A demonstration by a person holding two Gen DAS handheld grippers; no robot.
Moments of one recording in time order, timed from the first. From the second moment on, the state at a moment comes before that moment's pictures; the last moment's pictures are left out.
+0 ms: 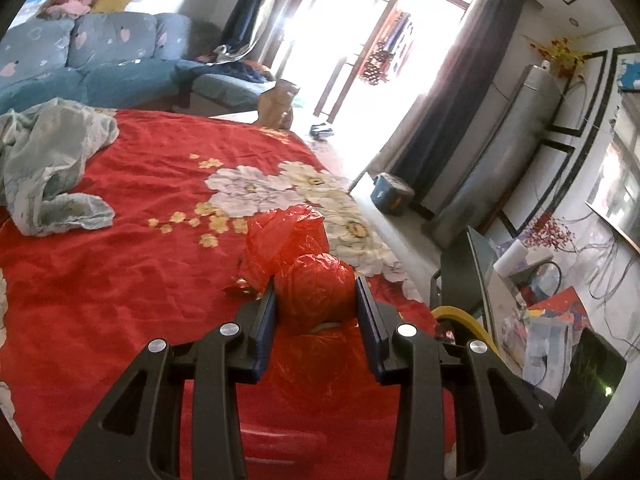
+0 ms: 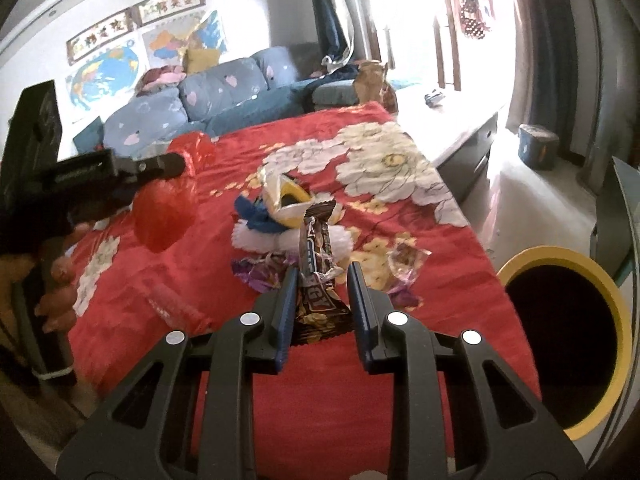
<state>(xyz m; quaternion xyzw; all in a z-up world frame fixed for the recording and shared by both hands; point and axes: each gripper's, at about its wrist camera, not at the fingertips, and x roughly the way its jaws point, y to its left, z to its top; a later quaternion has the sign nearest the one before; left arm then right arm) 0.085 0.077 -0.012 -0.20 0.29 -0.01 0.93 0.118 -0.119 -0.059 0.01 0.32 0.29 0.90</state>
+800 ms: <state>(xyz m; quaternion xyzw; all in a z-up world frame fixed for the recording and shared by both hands) 0.092 0.014 -0.004 -0.14 0.30 -0.06 0.94 0.137 -0.173 -0.046 0.05 0.30 0.24 0.92</state>
